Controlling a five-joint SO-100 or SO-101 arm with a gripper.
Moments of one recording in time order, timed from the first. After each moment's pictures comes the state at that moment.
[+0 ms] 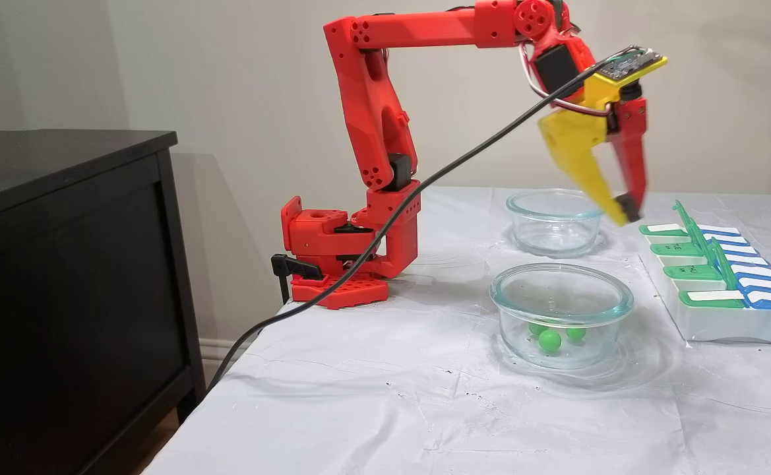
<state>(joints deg) 17.4 126.0 107.2 71.5 -45.1</state>
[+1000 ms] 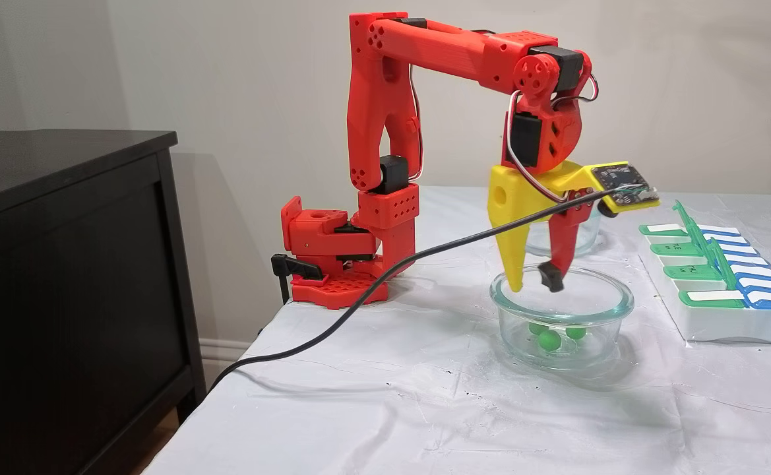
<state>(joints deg) 28.2 111.9 106.2 78.8 -70.8</state>
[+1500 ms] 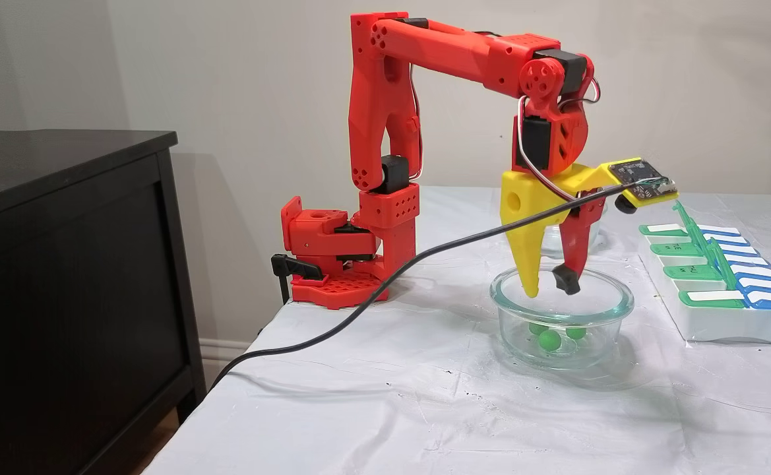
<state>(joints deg) 27.2 110.9 107.5 76.2 -73.4</state>
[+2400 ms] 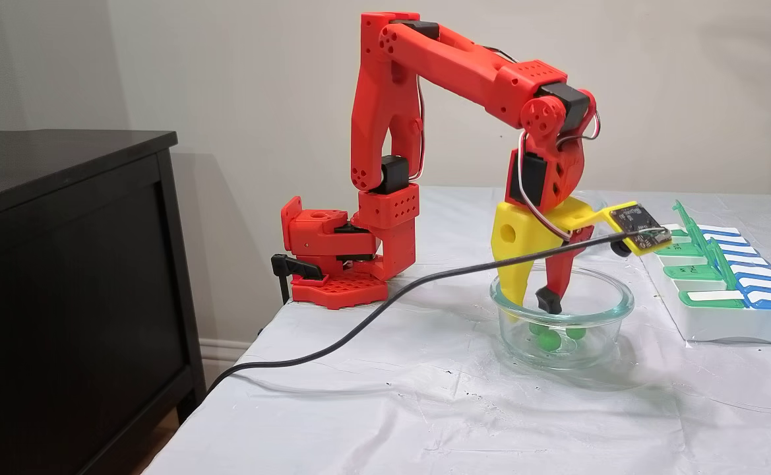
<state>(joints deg) 29.2 105.6 110.8 72.9 -82.9</state>
